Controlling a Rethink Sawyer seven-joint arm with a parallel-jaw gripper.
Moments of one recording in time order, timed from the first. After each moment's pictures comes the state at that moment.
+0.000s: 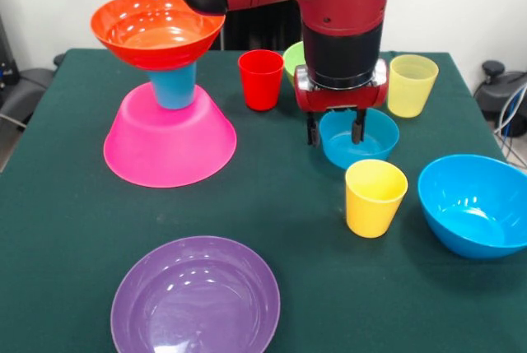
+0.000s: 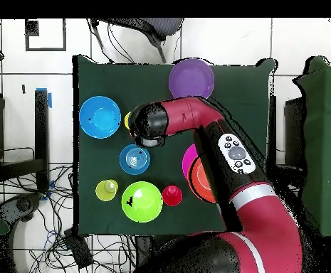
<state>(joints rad) -0.50 -0.52 0.58 1.49 -0.52 0.87 1.99</state>
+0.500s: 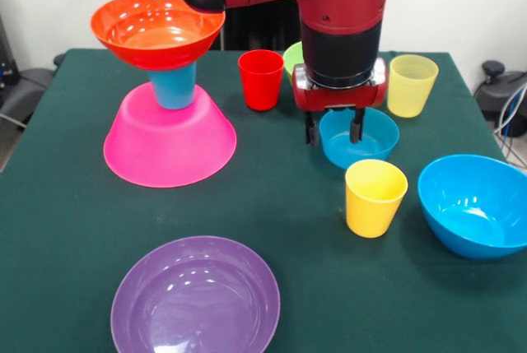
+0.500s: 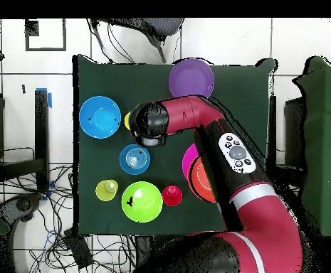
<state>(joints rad) -0.50 -0.51 0.58 1.48 -0.52 0.91 1.99</state>
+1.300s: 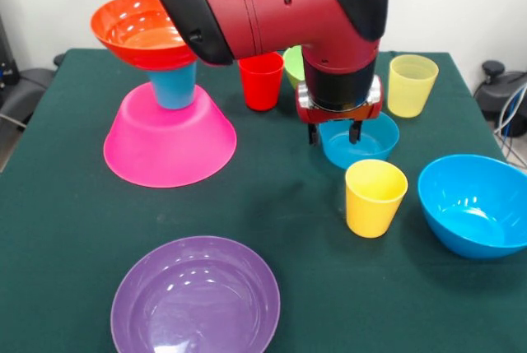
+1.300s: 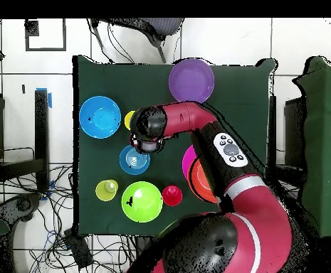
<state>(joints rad) -0.50 -0.40 0.58 1.45 -0.52 0.99 1.99</state>
